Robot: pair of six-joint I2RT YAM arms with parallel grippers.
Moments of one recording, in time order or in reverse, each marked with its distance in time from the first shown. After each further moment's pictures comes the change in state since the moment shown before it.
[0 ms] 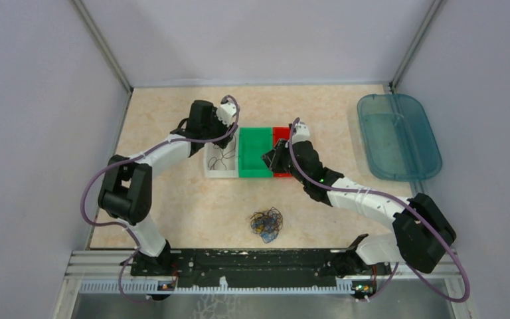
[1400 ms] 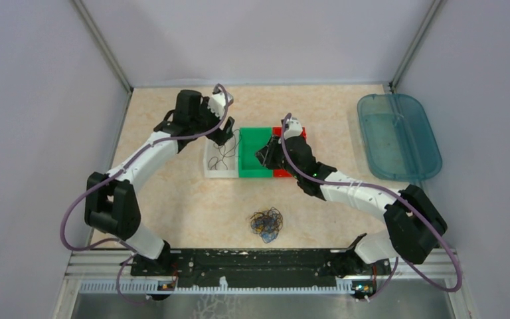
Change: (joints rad) left arm 0.035 -0.164 0.071 -0.206 0.139 -0.011; right arm 0.010 0.083 0.079 -0.001 -0.017 -0.018
